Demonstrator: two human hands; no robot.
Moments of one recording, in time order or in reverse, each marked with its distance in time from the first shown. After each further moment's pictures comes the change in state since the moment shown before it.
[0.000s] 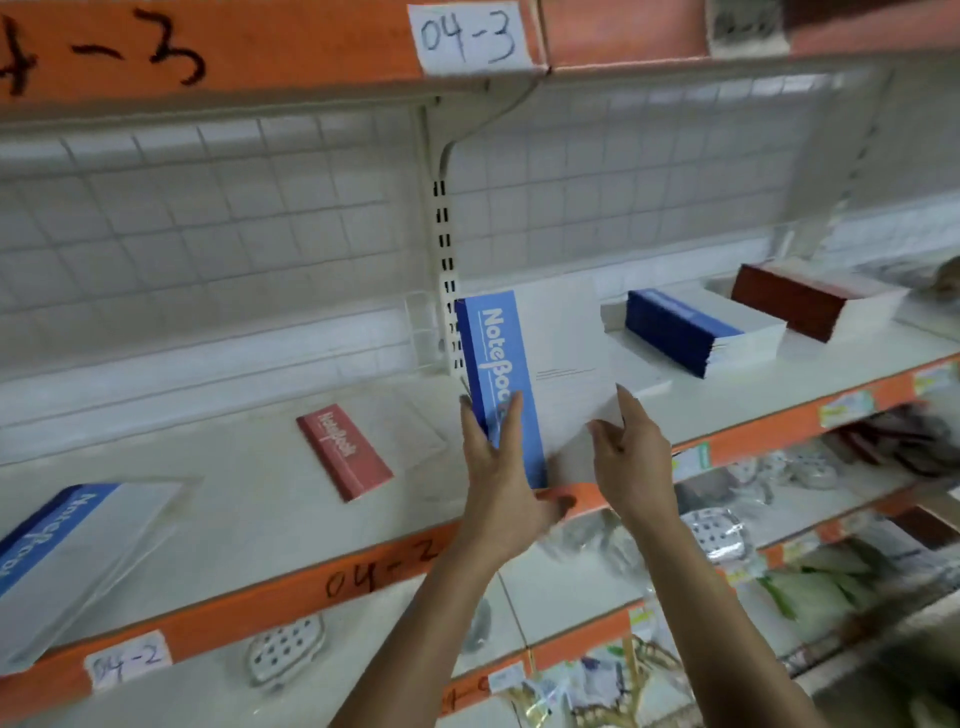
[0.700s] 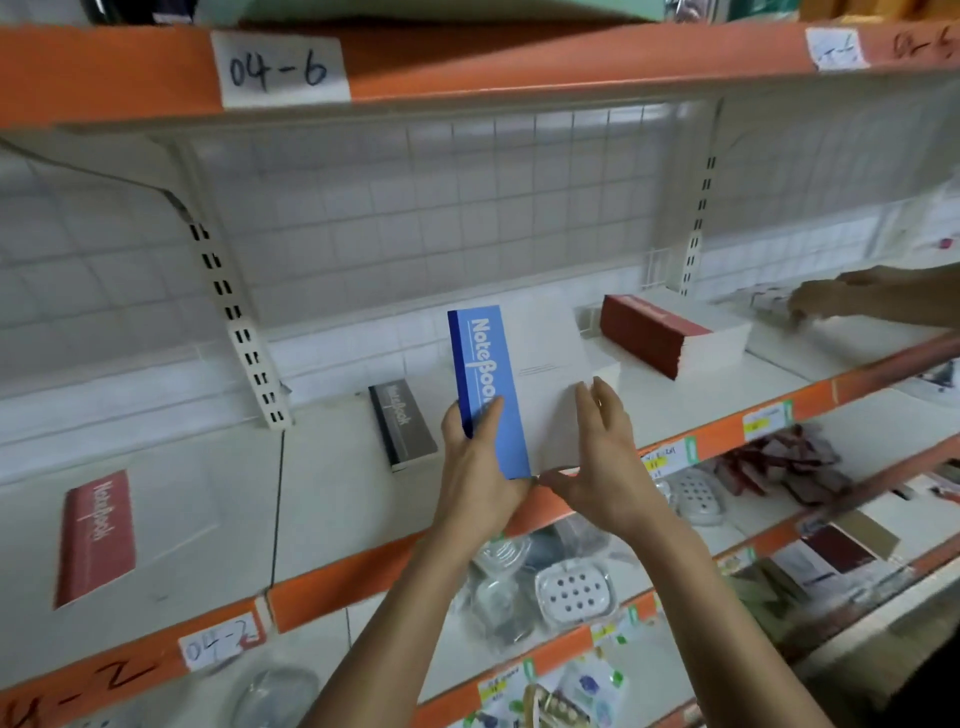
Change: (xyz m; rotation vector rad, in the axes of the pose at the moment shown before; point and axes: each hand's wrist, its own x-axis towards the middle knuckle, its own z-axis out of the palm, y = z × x) left_hand 0.108 0.132 0.181 0.039 -0.035 -0.056; right_hand 0.121 0.127 -0.176 -0.330 -0.309 -0.138
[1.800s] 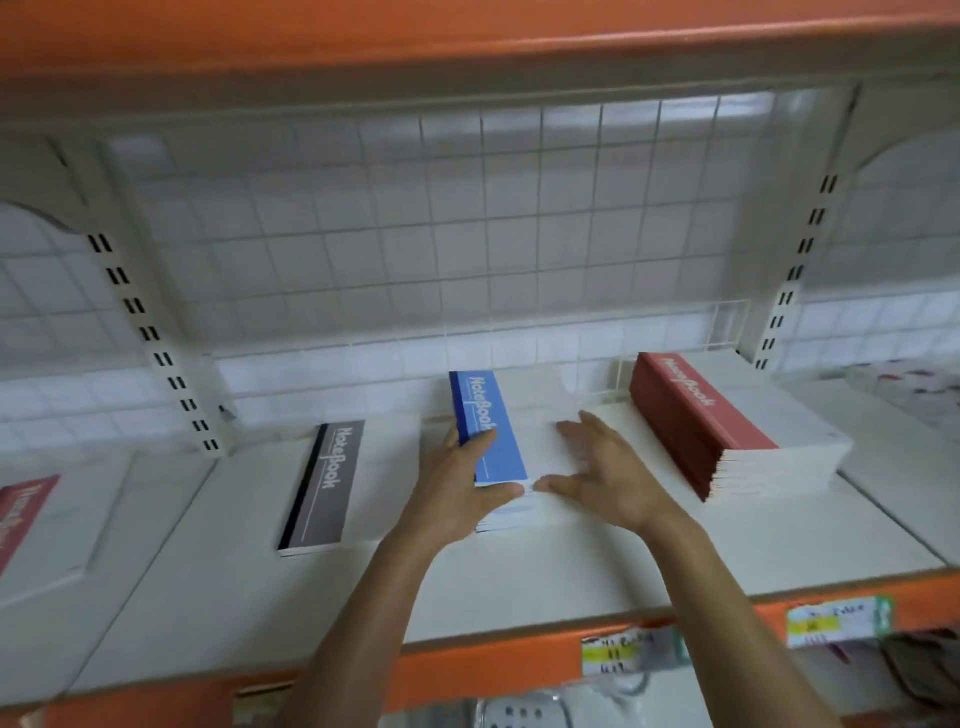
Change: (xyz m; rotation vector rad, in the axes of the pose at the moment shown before) left_hand 0.150 0.008 0.076 0.105 -0.086 -0.288; right_hand 0.199 0.143 -0.023 0.092 -0.322 -0.154
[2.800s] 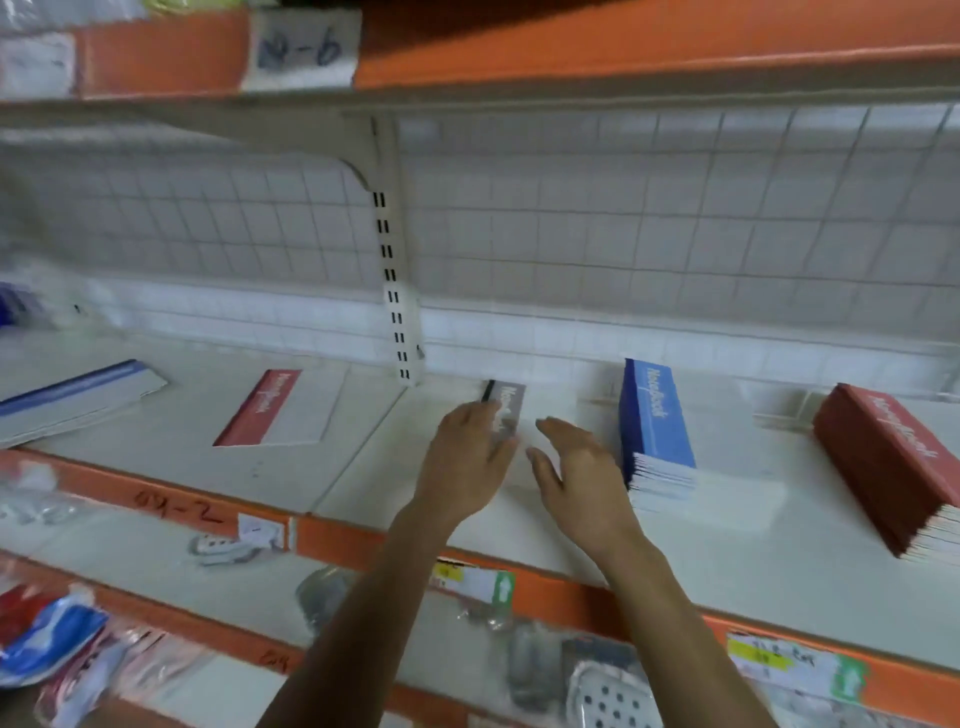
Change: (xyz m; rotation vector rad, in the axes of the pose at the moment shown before) left_hand -0.096 -0.063 -0.079 0.219 0.416 -0.128; right_hand -0.031 -0.131 0.108 0.019 0.062 -0.414
